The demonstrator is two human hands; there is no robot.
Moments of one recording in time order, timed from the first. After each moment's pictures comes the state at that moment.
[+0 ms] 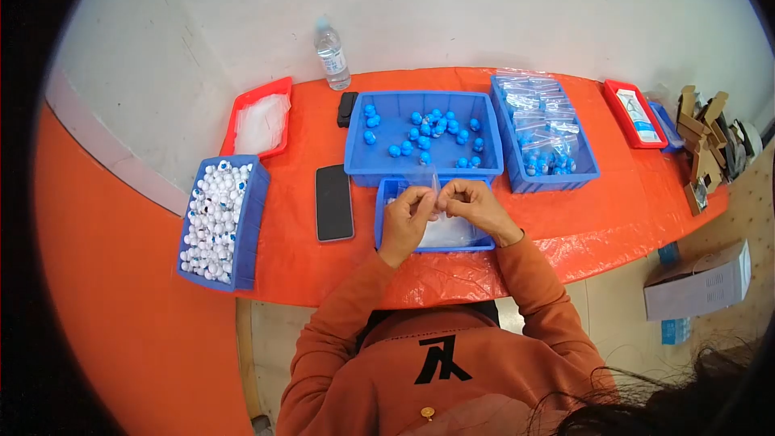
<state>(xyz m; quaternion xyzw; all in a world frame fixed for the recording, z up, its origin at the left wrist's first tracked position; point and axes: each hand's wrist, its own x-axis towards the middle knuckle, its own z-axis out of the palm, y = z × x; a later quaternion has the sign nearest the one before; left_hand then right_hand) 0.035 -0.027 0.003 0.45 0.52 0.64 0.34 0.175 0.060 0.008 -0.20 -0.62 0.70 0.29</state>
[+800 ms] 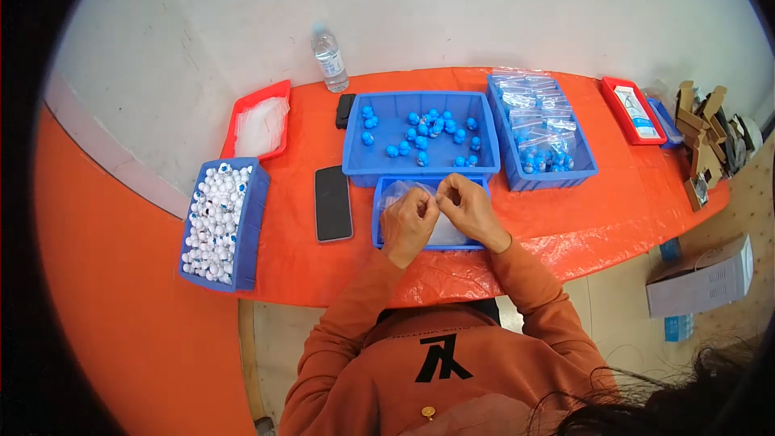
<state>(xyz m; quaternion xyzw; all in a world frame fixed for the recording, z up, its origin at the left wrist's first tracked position) 0.039 -0.029 0.006 0.56 0.67 0.49 0.02 0.164 0.048 0.005 -0.27 -0.75 0.46 0.39</state>
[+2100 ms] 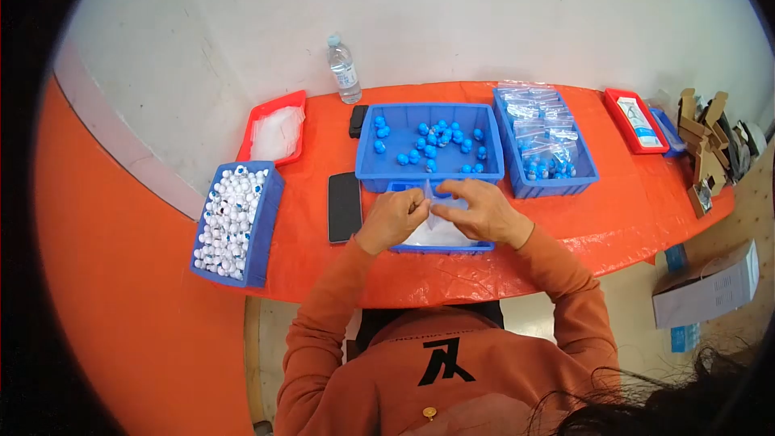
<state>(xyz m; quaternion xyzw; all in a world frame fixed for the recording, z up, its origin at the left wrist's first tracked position) -0.006 -0.037 0.056 0.66 0.64 0.36 0.16 0.175 0.055 0.052 -0.03 -0.91 0.03 0.41</state>
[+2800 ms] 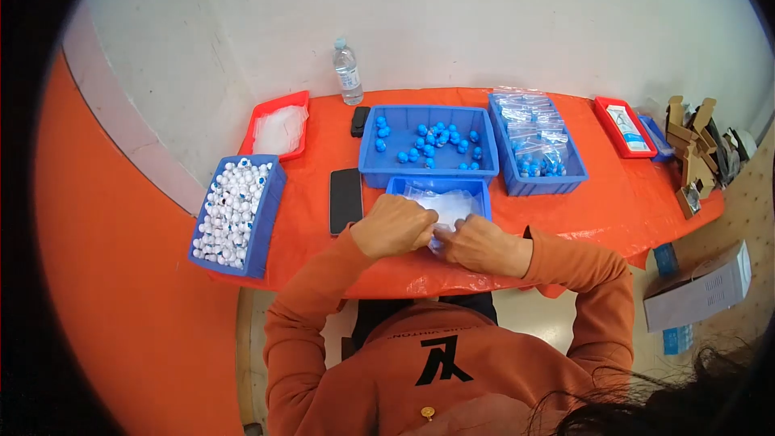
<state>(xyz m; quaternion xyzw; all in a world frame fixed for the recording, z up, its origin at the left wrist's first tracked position) 0.008 -0.069 0.104 0.84 0.53 0.10 -0.03 0.193 -0.012 0.073 -0.03 -0.98 -0.19 0.04</state>
